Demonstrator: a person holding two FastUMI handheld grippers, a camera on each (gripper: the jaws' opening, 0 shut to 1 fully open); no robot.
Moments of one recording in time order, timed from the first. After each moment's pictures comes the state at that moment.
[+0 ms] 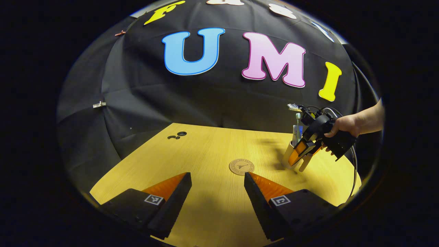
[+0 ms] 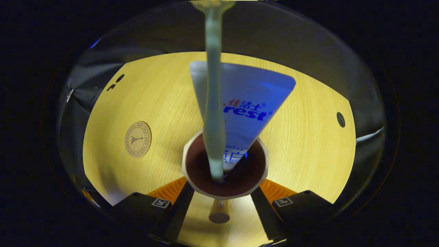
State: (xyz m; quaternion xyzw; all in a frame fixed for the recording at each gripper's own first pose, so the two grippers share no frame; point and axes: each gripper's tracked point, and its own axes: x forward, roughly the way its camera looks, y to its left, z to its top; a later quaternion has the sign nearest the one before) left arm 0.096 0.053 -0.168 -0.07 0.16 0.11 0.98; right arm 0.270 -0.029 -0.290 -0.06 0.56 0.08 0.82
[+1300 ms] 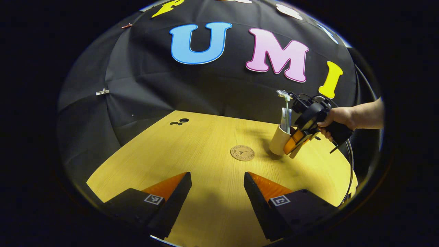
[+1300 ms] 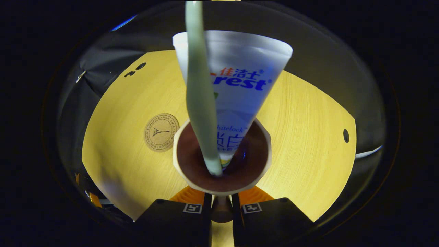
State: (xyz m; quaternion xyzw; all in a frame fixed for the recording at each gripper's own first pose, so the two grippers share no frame) left arm 0.060 0.049 -0.192 -0.09 0.19 0.10 0.97; right arm 0.256 0.039 -0.274 -0.11 0.54 0.14 0.83
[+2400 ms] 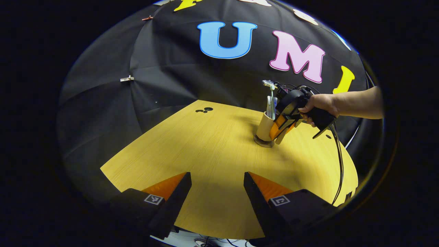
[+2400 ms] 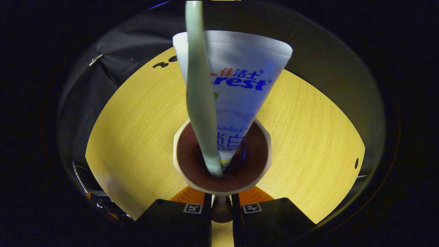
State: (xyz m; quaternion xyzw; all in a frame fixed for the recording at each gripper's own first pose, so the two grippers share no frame) left arm -0.017 0.101 -0.218 -0.12 0.22 0.17 0.95; right arm 0.263 0.170 -0.292 -0.15 0.54 0.20 0.80
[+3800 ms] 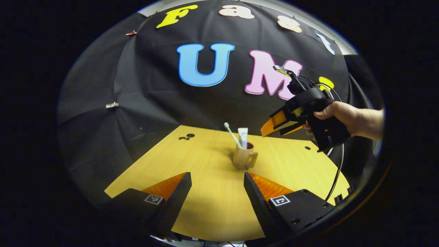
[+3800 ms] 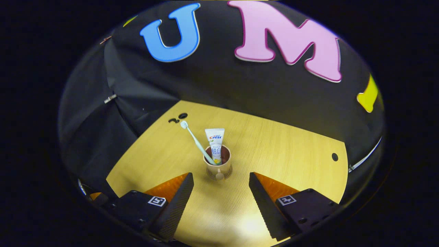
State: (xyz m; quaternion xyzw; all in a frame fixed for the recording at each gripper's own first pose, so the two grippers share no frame) left arm -0.014 0.064 -0.095 -0.08 0.12 0.08 0.99; right arm 0.183 0.138 -0.087 -0.05 0.32 0.17 0.93
